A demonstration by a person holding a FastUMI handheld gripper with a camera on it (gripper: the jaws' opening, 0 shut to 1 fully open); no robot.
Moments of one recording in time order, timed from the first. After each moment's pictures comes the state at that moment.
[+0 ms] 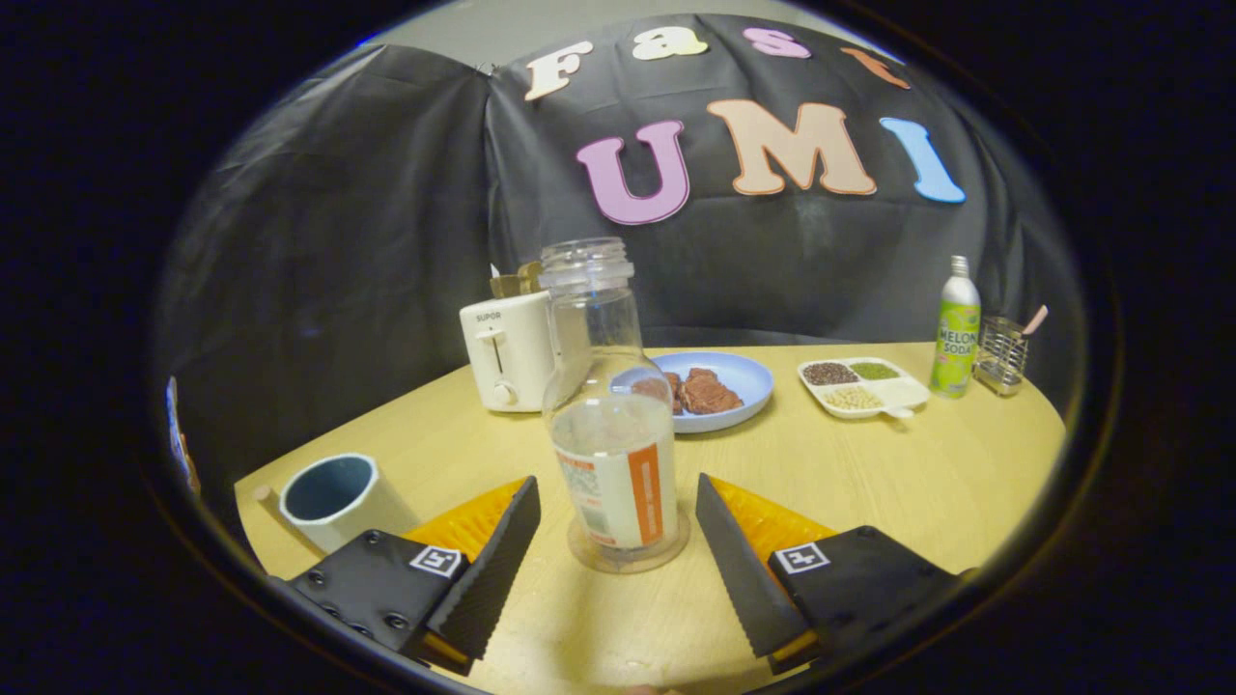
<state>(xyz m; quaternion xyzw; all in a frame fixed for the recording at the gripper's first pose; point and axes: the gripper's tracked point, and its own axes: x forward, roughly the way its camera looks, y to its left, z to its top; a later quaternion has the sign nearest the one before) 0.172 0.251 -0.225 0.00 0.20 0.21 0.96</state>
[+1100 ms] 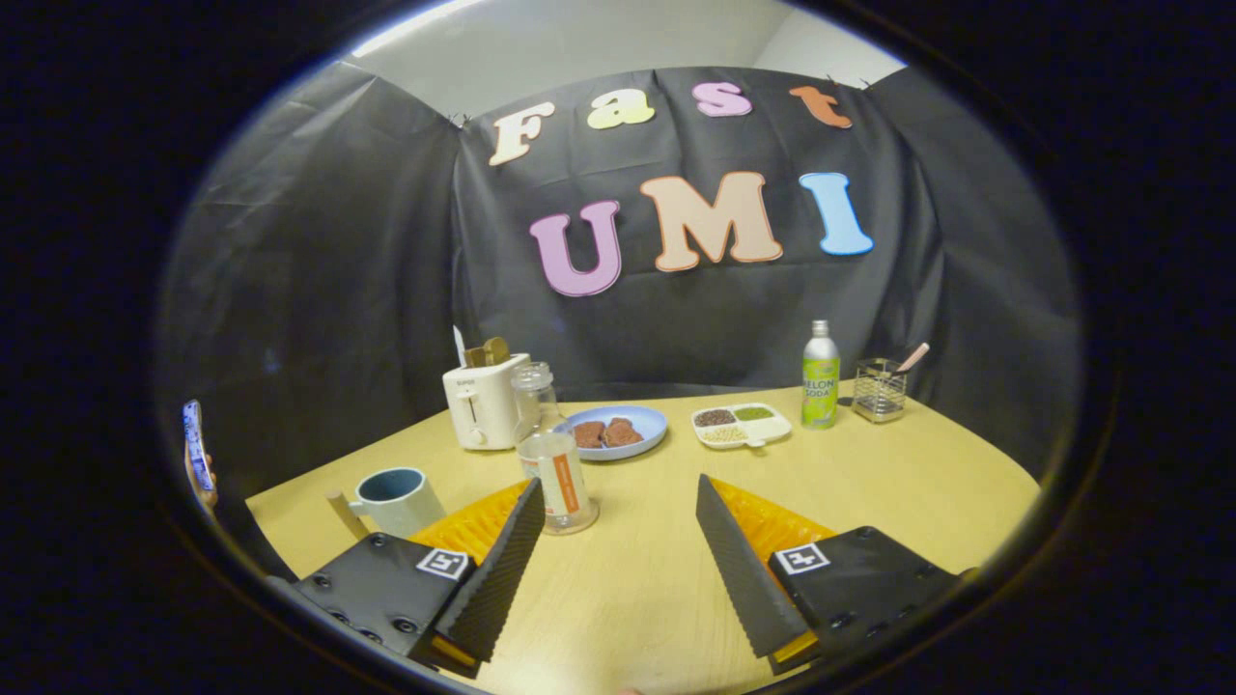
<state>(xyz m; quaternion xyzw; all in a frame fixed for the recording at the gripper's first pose) 0.089 0.144 -0.128 0.01 0.12 0.13 0.98</state>
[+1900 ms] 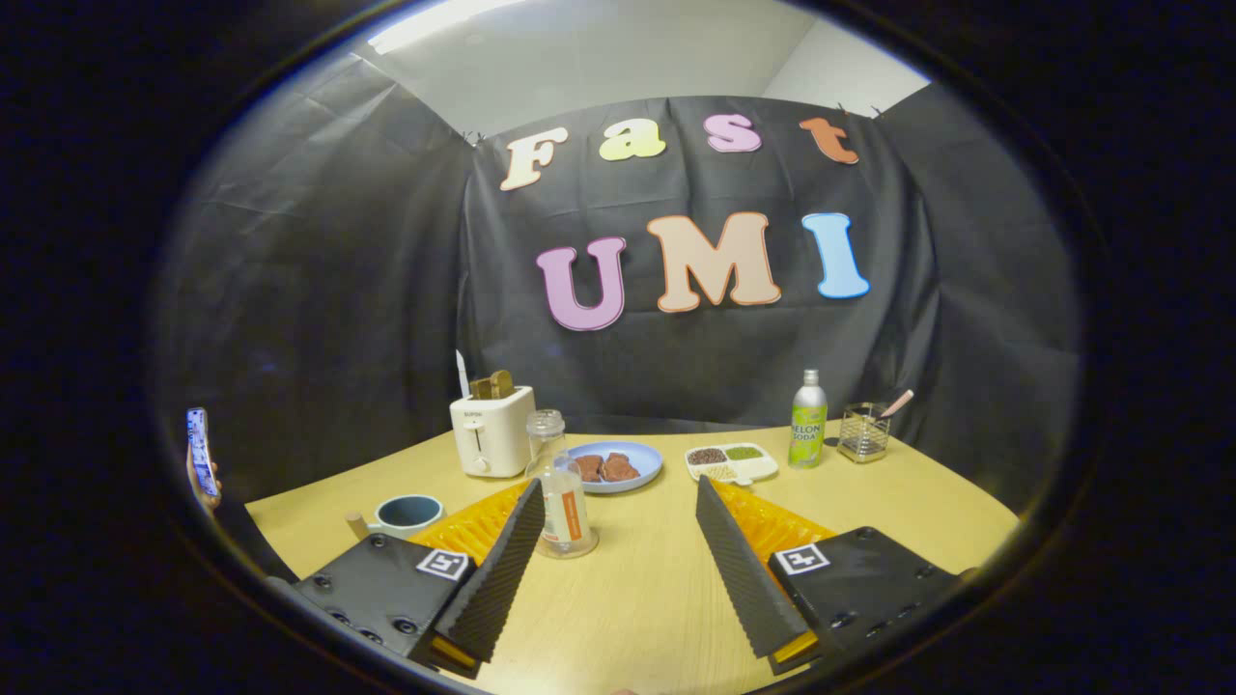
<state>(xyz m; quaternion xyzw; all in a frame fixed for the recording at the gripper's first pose) 0.074 0.152 -0.075 0.00 0.07 0.13 0.99</state>
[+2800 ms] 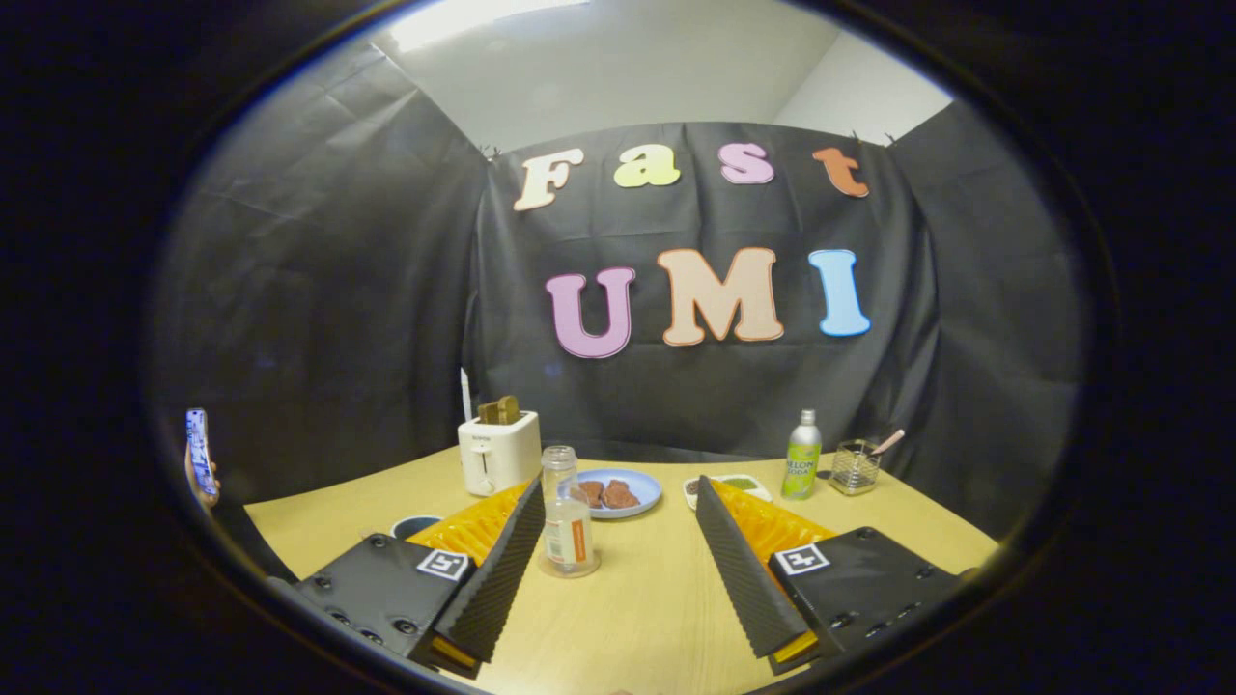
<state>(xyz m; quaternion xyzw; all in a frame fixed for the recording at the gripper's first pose) 0.059 0.161 -0.037 -0.02 0.03 0.13 0.99</state>
